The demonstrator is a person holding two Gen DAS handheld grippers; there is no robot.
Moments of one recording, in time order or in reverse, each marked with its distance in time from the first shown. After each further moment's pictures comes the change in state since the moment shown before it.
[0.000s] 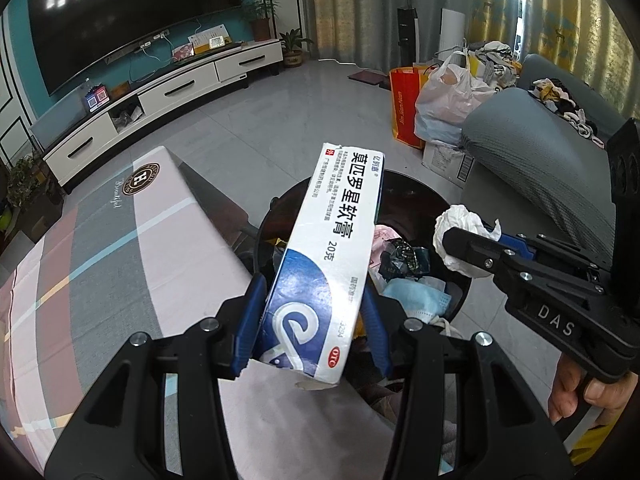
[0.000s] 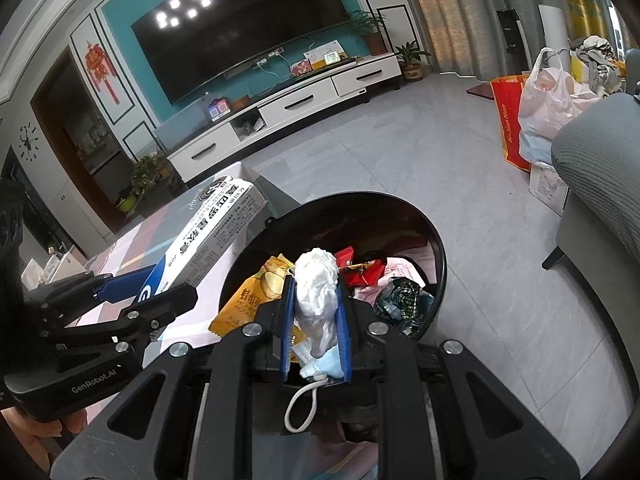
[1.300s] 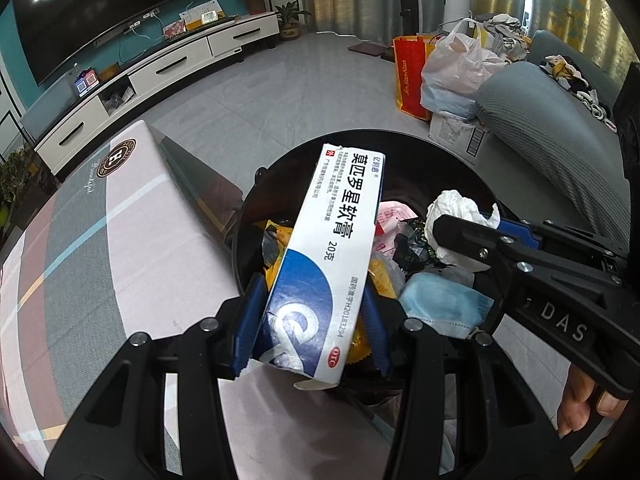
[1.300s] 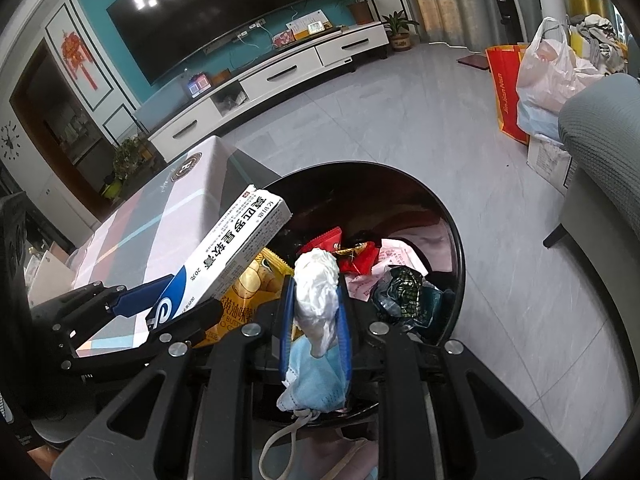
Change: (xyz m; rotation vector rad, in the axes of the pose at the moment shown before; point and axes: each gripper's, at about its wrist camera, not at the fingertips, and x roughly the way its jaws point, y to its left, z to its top) left arm 0.058 -0.003 0.004 0.015 0.102 0.005; right arm 0.055 -0.008 0.011 0.039 0.111 -0.041
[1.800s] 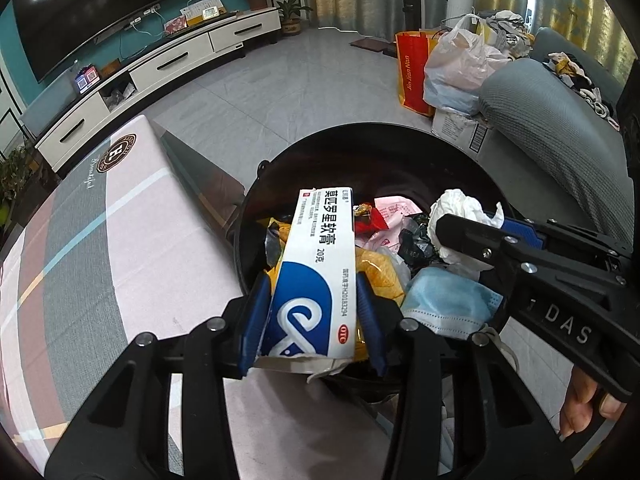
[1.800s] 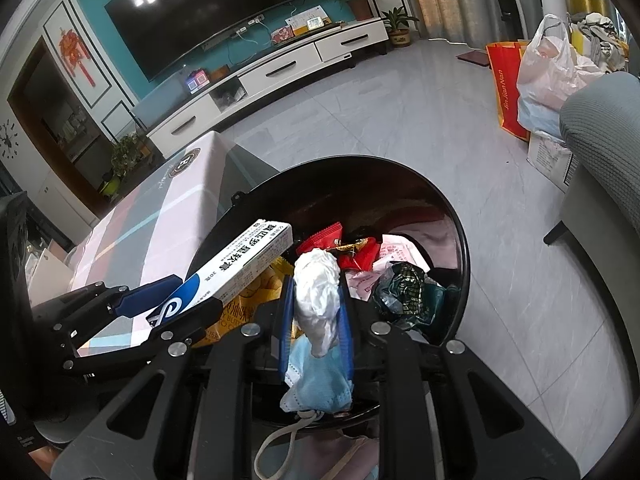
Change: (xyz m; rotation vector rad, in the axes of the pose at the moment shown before) left arm 0.005 0.001 -0.001 -0.001 0.016 0.004; right arm 0.005 0.000 0.000 0.001 0.013 -0.004
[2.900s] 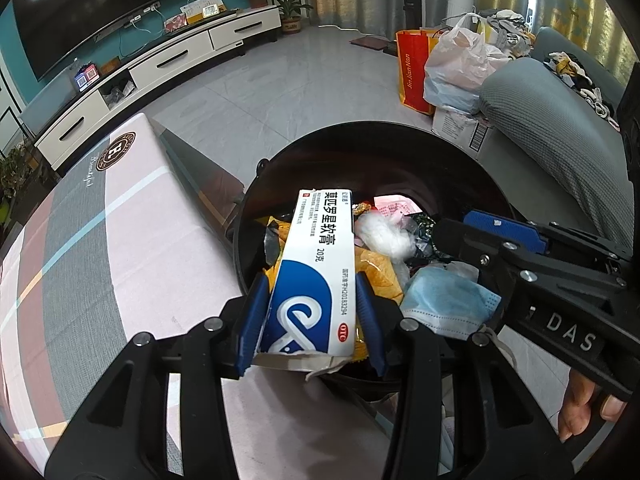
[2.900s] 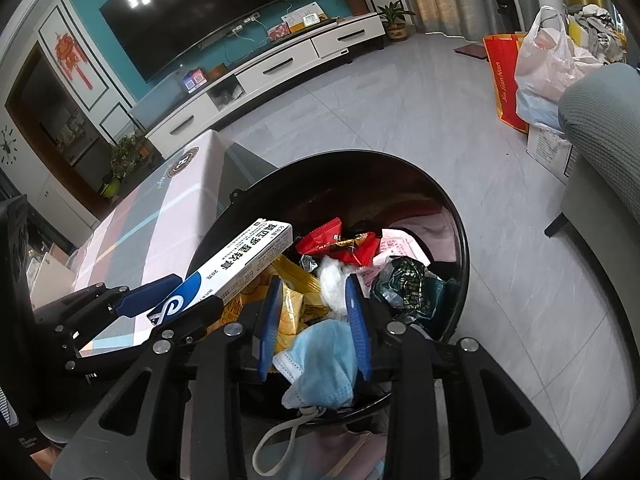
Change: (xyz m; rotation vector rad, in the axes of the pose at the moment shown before) left arm 0.003 0.000 -0.002 -0.005 0.007 -0.001; right arm 0.003 -0.002 -0.004 0.020 0.013 0.005
